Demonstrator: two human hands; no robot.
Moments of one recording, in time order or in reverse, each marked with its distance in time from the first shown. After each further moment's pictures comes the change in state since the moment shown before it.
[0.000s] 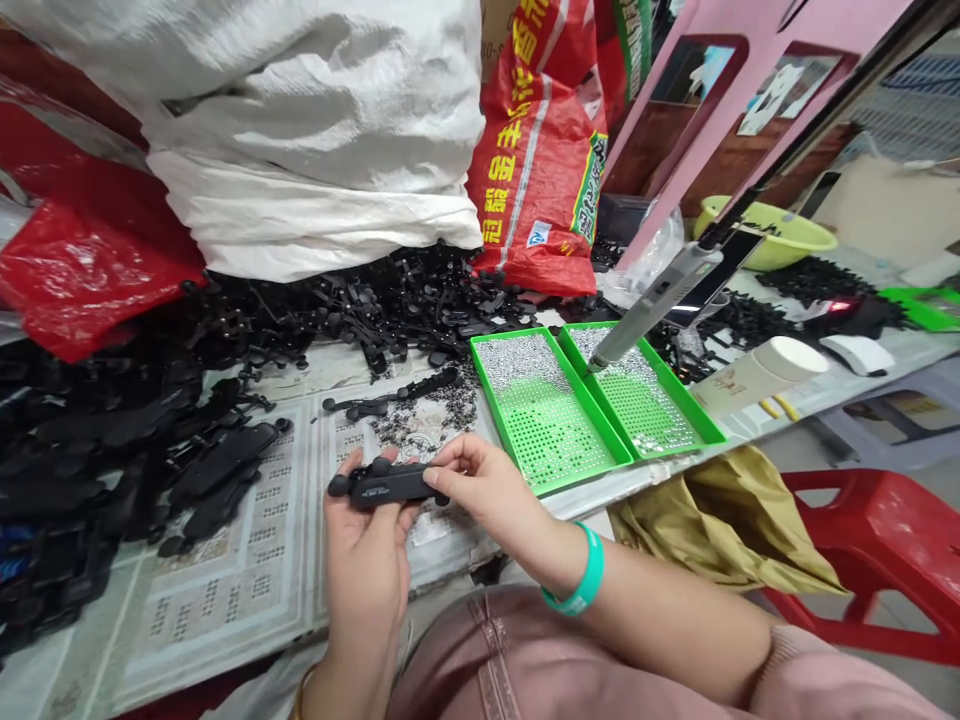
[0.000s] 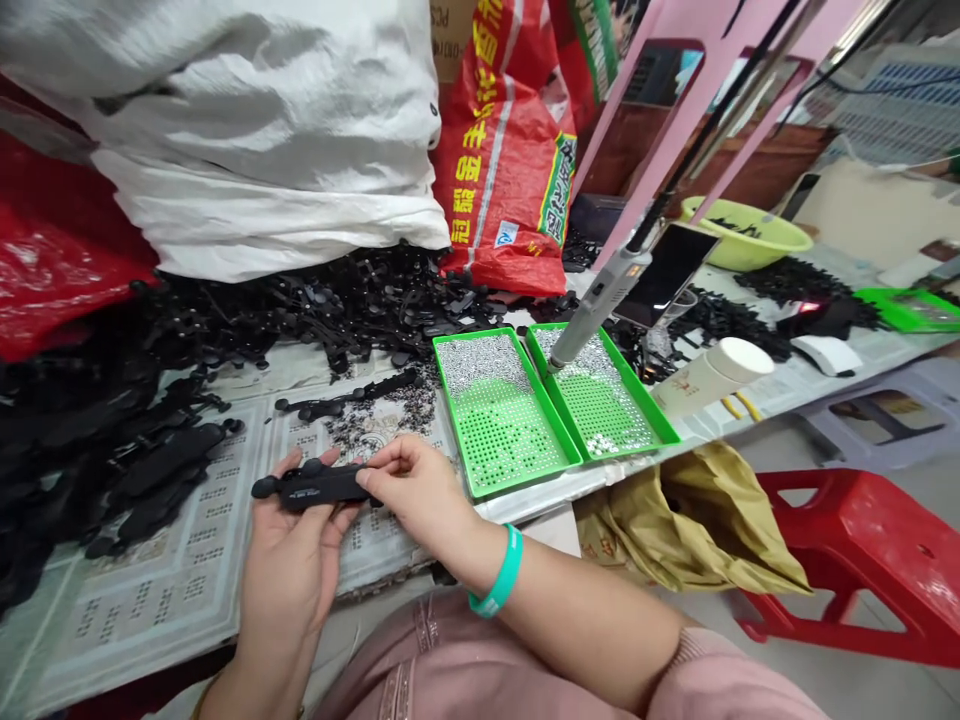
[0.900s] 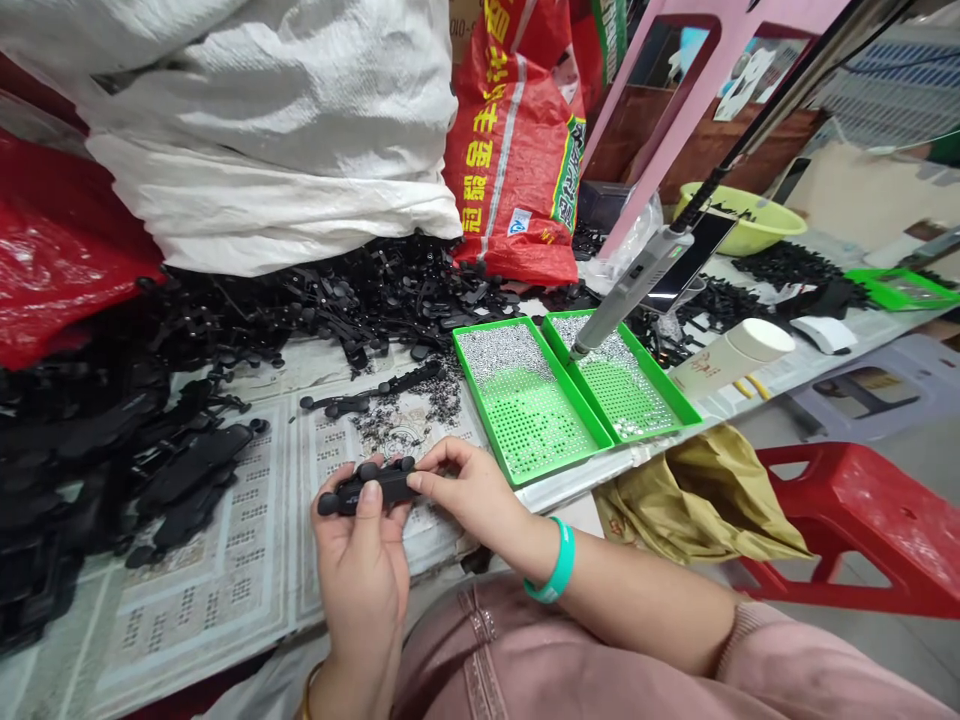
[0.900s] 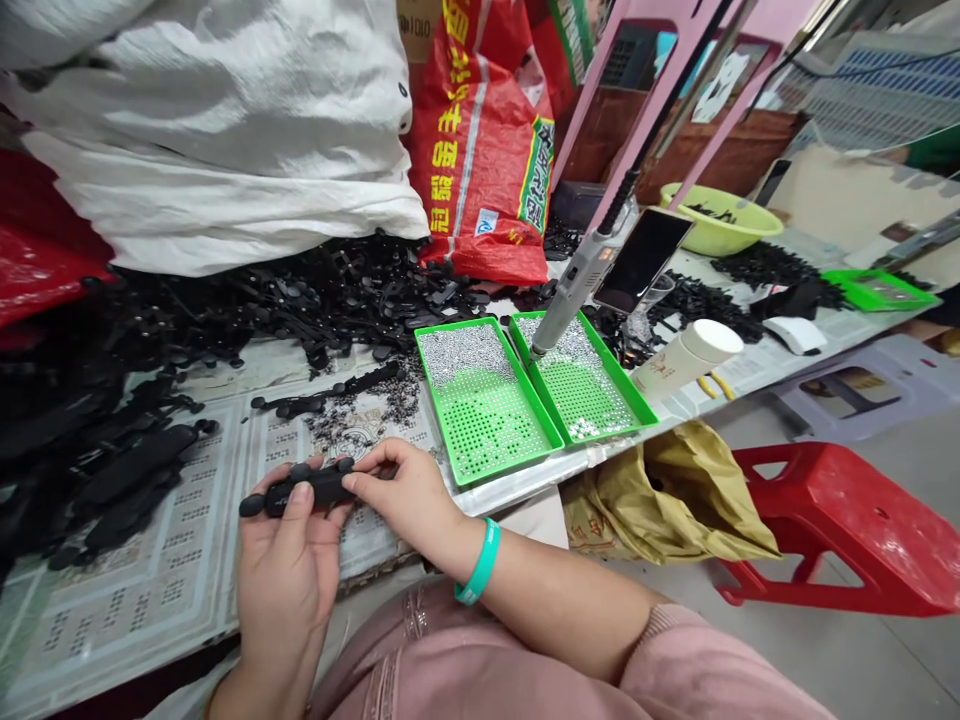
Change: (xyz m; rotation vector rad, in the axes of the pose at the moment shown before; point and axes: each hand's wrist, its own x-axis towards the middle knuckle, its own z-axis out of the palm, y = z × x) left_hand -0.007 -0.018 -0.004 -0.091 -0.041 0.107; right_hand -0.003 0.014 -0.007 -0.160 0.045 -0.067
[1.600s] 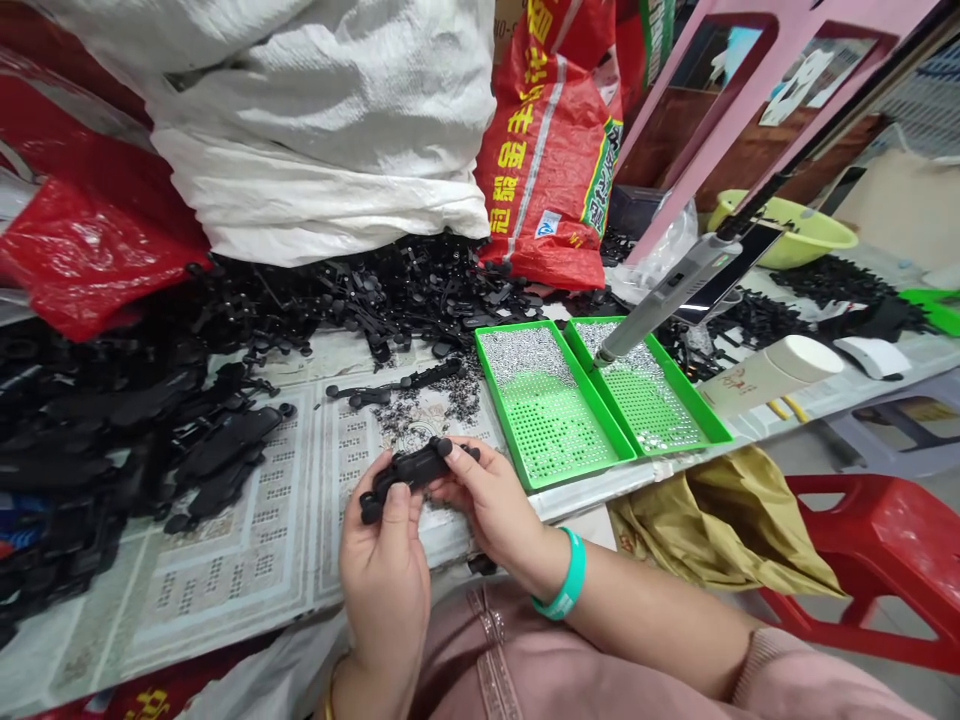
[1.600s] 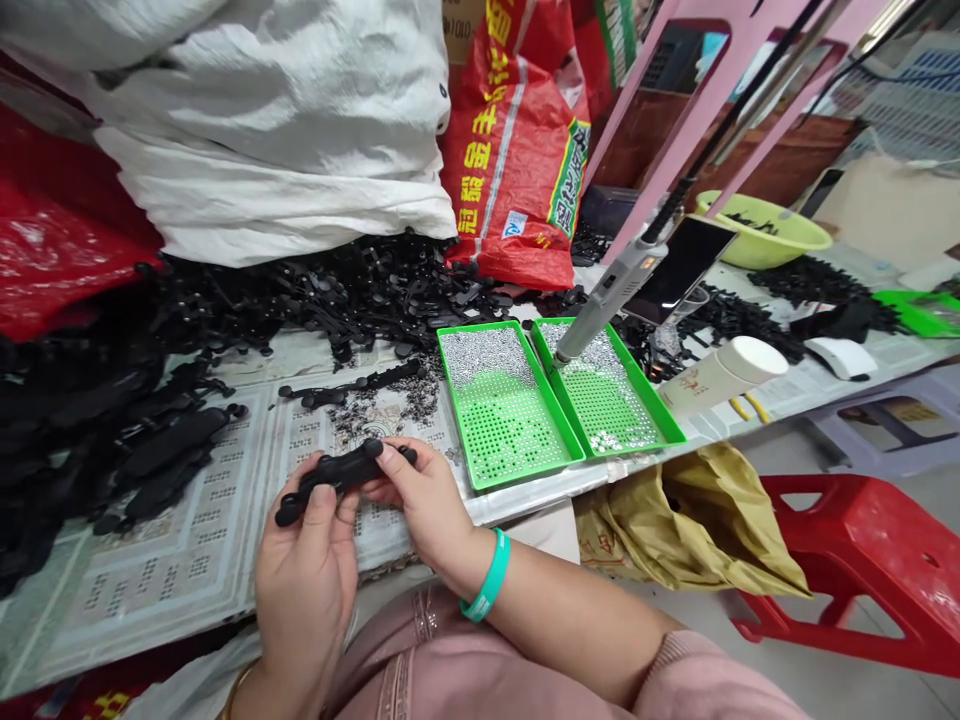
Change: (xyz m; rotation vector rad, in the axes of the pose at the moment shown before) left_hand -0.014 0.000 0.003 0.082 0.040 0.045; right_hand -0.003 0.004 0.012 0.620 -0.007 0.171
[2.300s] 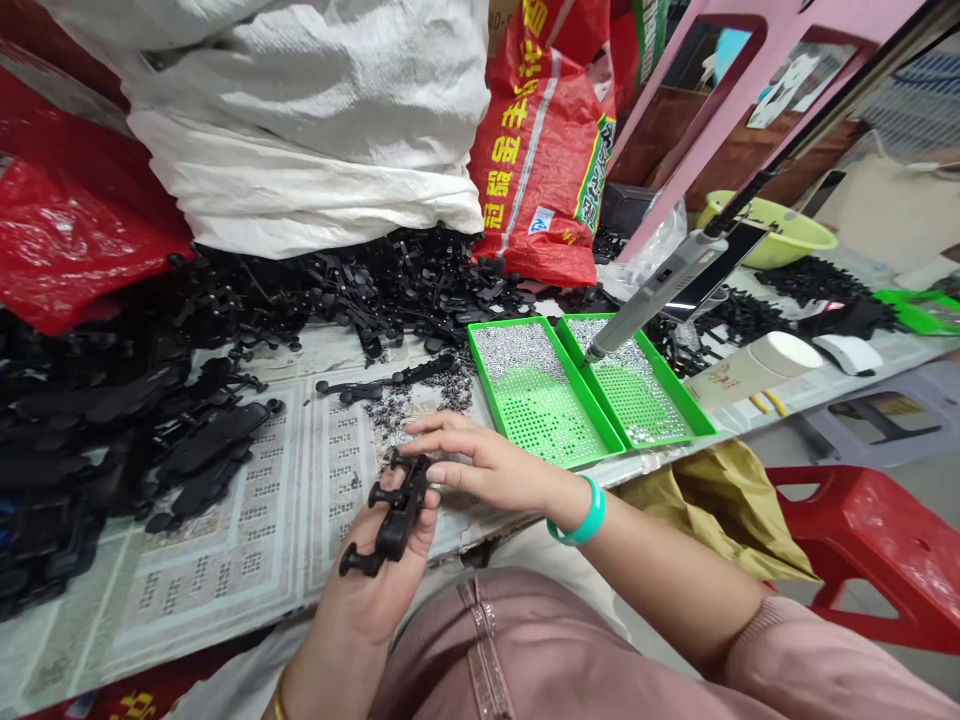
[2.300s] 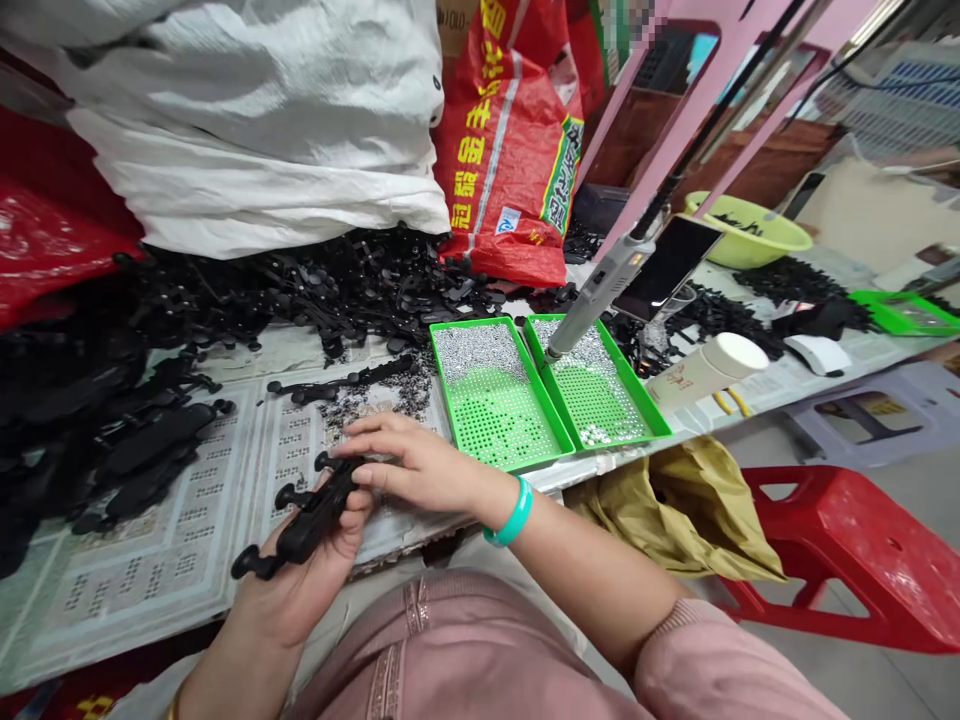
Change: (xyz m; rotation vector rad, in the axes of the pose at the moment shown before) left_hand 0.017 0.027 -0.002 -0.206 -0.030 -0.747; right_hand 0.012 -0.061 -0.018 -1.114 -0.737 -0.583
